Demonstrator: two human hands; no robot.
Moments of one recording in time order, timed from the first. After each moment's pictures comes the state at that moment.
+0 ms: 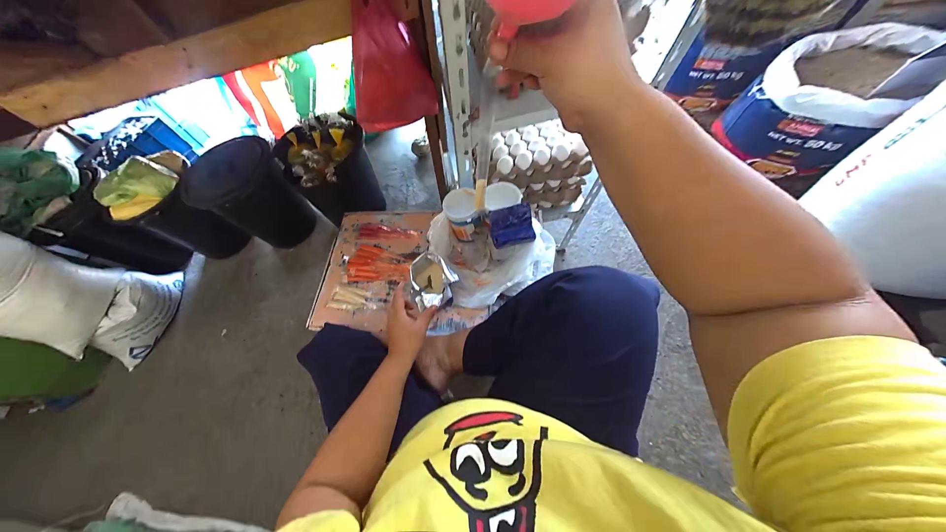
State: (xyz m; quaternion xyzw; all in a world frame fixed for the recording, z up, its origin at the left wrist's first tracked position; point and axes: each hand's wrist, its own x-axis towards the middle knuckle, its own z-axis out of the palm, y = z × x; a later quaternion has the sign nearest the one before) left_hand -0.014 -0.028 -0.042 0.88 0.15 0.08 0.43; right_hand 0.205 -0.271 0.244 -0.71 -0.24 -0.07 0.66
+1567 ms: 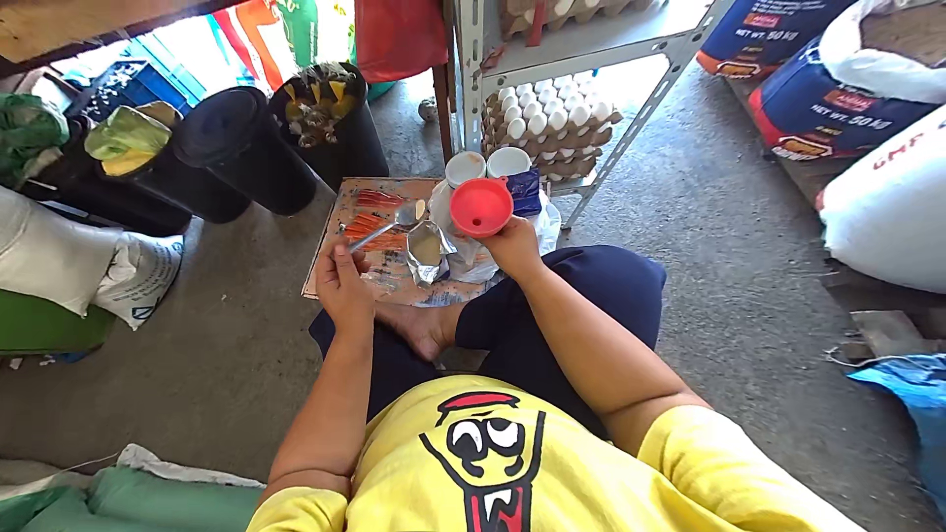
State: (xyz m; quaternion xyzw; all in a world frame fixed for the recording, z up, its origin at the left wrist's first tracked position) left_hand -0.025 -0.015 0.047 0.70 0.14 0.35 0.60; right_hand 0.098 -0.250 -0.006 -0.80 -0.13 -0.03 0.58
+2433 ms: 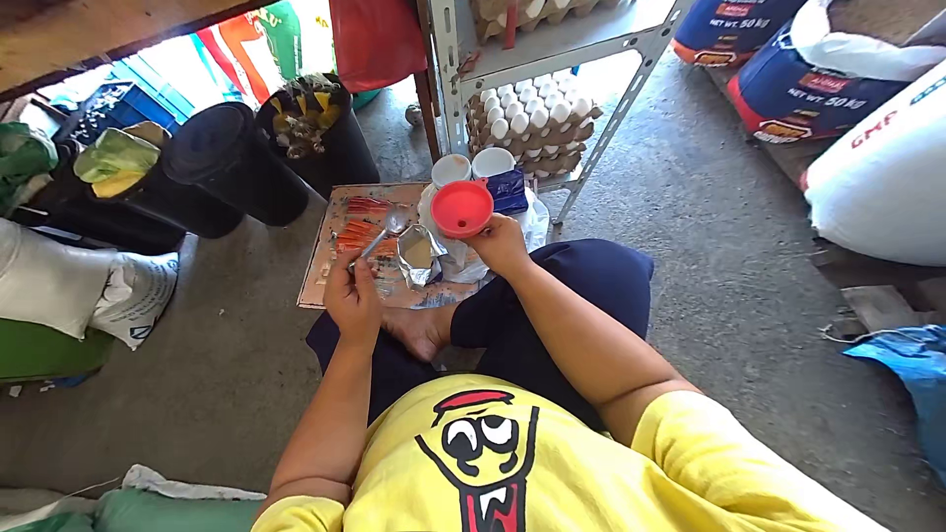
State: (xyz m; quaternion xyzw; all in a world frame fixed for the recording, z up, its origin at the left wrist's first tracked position) left_hand -0.027 -0.023 0.035 0.81 -0.01 0.40 0.44; right_hand 0.094 -0.252 0.006 -0.81 -0.15 -0.02 0.57
